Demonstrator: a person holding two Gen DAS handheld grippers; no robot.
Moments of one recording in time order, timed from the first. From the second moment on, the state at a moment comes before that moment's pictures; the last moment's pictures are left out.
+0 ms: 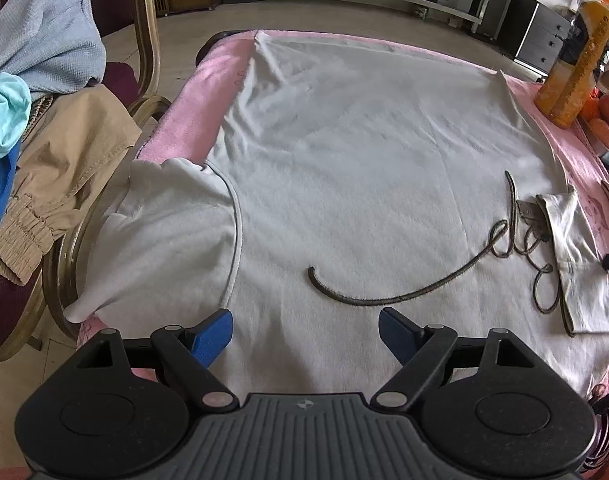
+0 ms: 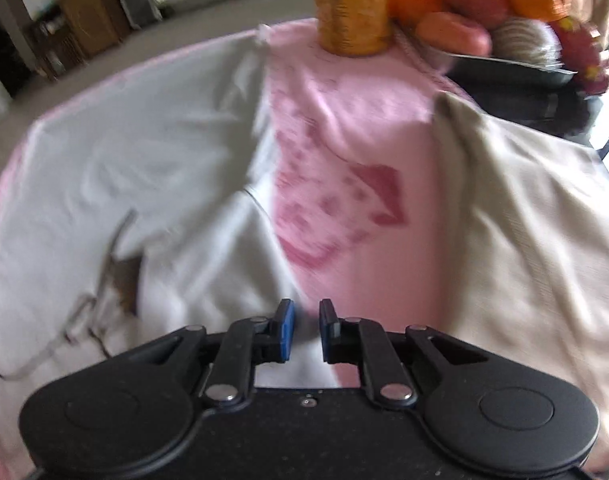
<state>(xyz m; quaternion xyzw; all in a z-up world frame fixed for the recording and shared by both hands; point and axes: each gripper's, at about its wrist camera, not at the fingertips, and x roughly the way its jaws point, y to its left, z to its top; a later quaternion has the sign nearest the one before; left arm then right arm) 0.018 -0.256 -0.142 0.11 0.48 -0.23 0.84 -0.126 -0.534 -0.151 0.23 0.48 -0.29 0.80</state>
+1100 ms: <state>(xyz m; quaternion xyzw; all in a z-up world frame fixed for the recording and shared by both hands) 0.086 -0.121 -0.070 -0.07 0.50 -0.17 0.84 -0.210 -0.528 -0.093 0.48 0.10 -0.12 0.86</state>
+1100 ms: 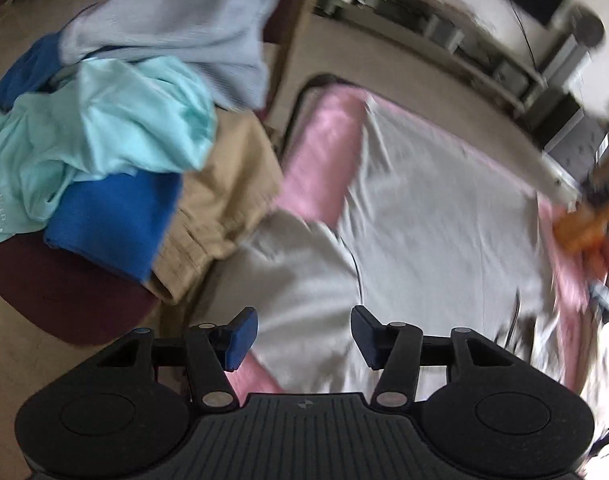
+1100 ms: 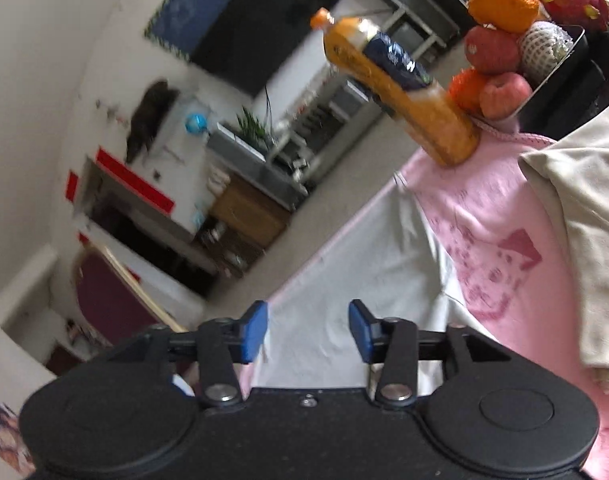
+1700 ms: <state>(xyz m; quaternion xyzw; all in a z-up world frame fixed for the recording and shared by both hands) 0.119 -0.086 -0.134 -0.18 0.60 -0.04 0.78 -0.189 -0.509 -0.100 0.47 0.13 -0.09 0.87</state>
